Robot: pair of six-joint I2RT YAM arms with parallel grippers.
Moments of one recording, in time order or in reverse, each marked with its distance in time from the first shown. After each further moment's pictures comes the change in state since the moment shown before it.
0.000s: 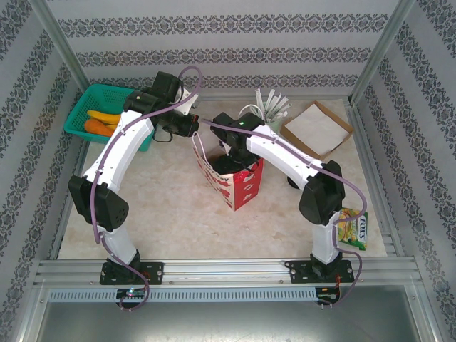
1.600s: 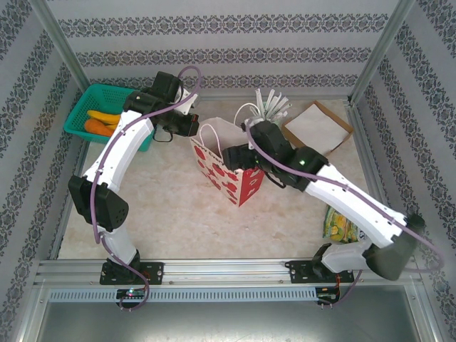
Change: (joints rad) left arm 0.000 0.000 -0.005 0.010 0.000 -0.019; right arm 0.071 -0.672 -0.554 0.686 0.248 0.011
